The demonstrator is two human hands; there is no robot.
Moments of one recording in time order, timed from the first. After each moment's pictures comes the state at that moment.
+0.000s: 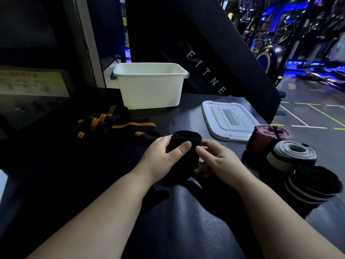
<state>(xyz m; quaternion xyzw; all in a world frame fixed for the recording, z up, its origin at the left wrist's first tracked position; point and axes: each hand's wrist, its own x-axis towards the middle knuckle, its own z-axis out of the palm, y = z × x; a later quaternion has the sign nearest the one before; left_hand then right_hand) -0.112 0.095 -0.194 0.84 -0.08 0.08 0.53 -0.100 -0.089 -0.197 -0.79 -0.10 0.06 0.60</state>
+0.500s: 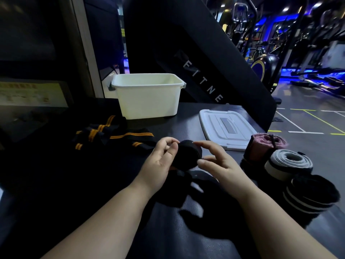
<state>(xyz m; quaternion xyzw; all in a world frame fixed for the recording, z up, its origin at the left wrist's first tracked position) -0.112 0.091 -0.197 0.75 -0.09 0.07 0.66 -0.105 -0.099 -0.189 -0.76 -0.22 0.00 0.62</state>
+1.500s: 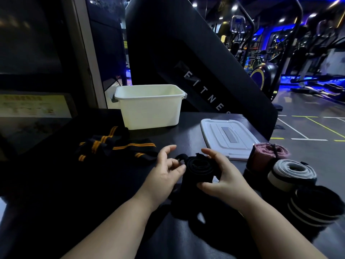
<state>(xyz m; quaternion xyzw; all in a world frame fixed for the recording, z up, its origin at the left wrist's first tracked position) -0.106 0.087 -0.204 0.71 -0.09 0.04 0.70 -0.104 -0.097 -0.189 -0.81 -0.19 -0.05 0.55</state>
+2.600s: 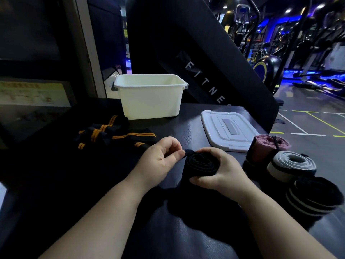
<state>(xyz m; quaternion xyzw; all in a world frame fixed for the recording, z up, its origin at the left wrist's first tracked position) -0.113 0.100 -0.179 0.80 -0.16 0.13 0.56 -0.111 -0.092 -0.182 -0.84 -0.19 -0.05 0.50</state>
